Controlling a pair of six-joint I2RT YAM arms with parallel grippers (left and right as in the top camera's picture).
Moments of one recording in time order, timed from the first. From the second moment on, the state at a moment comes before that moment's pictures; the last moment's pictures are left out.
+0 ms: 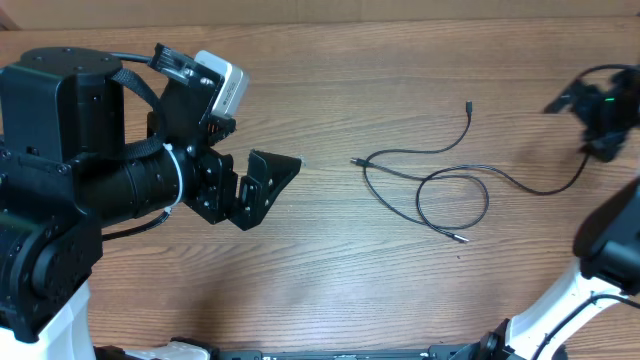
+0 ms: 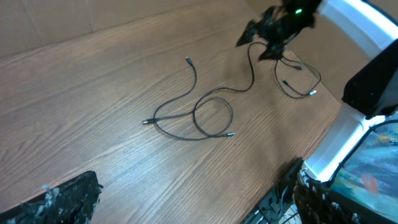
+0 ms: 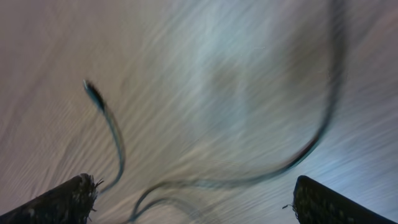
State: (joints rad) left arm -0.29 1.48 2.45 -1.69 0.51 0.00; right arm -0.45 2.08 1.88 -1.26 -0.25 0.35
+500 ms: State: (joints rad) left arm -0.29 1.48 2.45 -1.69 0.50 0.00; right arm -0.13 2.08 1.71 -1.23 -0.15 0.81
